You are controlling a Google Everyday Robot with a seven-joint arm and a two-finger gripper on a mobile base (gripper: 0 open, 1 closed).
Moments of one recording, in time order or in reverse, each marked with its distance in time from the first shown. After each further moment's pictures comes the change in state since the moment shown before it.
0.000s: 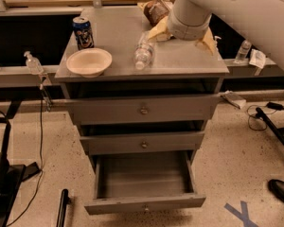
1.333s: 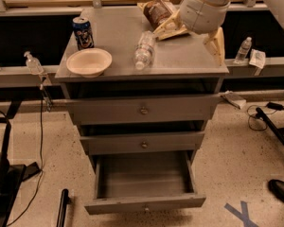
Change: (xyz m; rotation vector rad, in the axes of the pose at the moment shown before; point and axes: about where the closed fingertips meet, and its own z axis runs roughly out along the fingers) arm -0.039 0.015 -0.047 0.015 -0.366 0.275
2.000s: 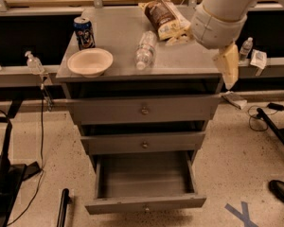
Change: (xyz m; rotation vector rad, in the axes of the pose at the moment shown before) arm -0.027 0.047 -0.005 -0.054 0.048 0.292
